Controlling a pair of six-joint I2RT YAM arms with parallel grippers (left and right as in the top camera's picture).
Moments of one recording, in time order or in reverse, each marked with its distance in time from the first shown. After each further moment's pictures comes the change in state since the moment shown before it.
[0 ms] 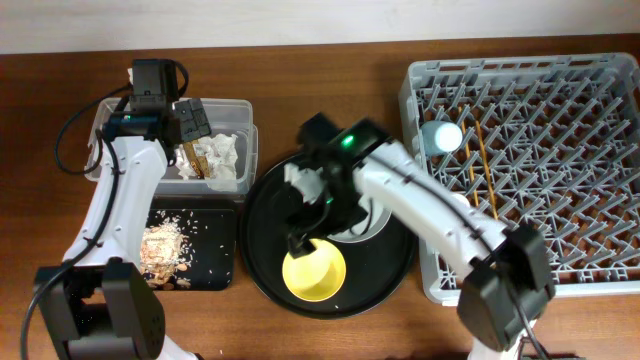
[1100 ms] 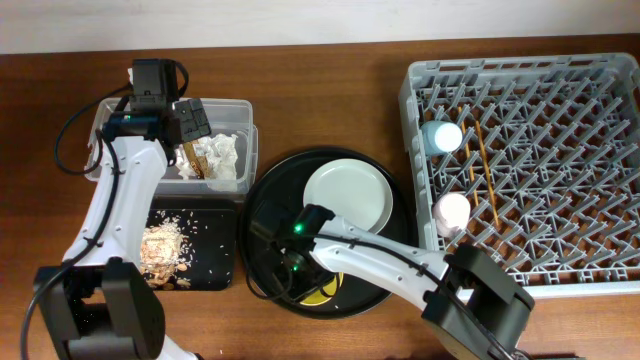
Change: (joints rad) left arm 0.000 0.000 0.000 0.000 0.000 0.000; right arm 0.277 -0.003 -0.333 0.362 0.192 0.345
